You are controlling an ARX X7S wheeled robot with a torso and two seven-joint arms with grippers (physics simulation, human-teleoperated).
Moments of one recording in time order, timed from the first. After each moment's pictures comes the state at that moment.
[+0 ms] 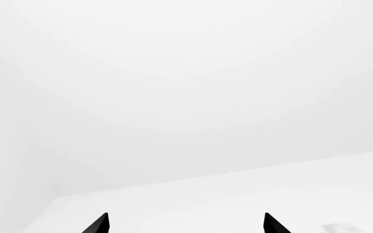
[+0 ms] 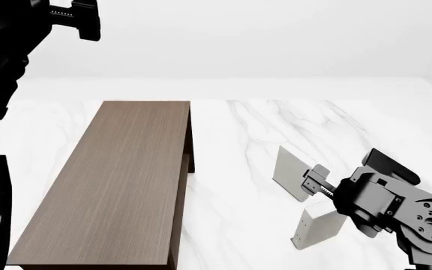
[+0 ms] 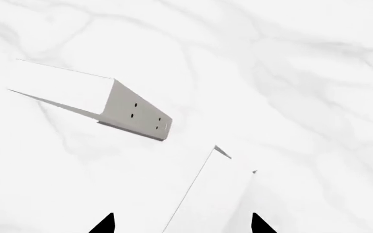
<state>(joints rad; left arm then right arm) -1.40 -0.41 0.25 -0.32 -0.25 -0.94 0.07 0.71 0.40 0.03 0.32 1.47 0.99 1.16</state>
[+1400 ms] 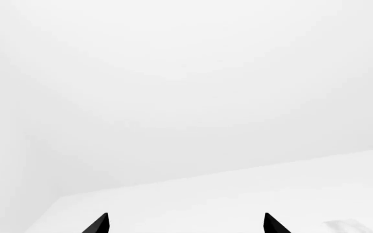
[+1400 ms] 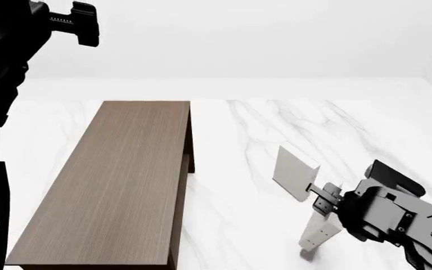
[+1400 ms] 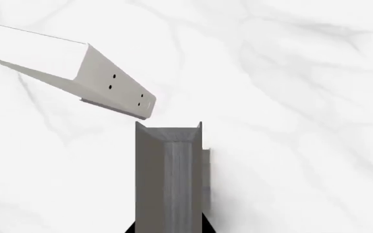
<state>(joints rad) -1.37 -0.42 0.26 -0.31 -0.25 -0.91 0.06 0.62 0.44 0.04 0.23 1.58 1.02 1.23</state>
